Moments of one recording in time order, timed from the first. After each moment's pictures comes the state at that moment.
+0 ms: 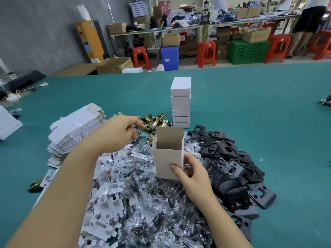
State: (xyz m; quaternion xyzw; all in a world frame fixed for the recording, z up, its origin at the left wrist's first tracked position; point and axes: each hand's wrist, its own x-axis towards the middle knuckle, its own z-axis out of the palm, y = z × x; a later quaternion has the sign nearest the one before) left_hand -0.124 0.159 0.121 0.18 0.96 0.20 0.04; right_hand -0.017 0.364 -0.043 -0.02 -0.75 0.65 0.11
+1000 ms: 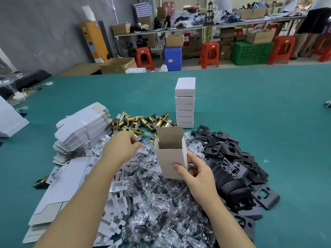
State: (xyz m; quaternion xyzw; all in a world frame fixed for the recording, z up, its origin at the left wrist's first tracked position) left_hand -0.126 0.156 0.060 0.03 0.99 0.16 0.01; right_hand -0.015 0.364 -0.036 -0.01 -0.74 0.66 0.14
